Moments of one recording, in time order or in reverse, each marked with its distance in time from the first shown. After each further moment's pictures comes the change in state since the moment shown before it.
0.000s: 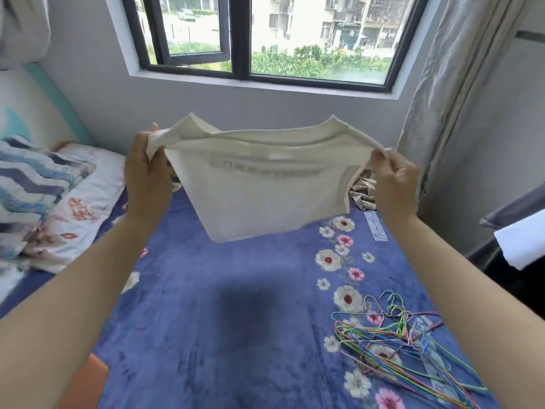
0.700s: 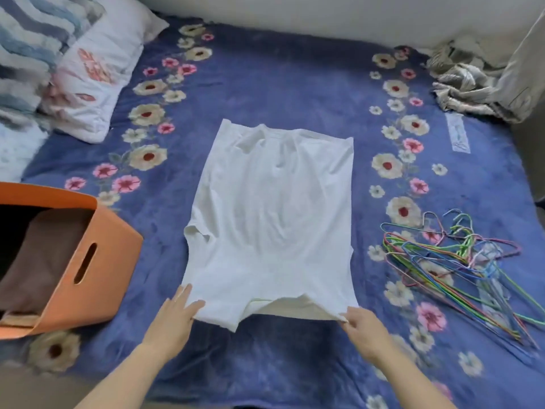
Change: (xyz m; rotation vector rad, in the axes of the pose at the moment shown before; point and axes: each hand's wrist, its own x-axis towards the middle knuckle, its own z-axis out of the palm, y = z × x) left_hand -0.412 -0.294 -0.166 0.925 -1.171 -0.444; right_hand -0.391 0.293 -0.022 -0.844 -1.172 0.610
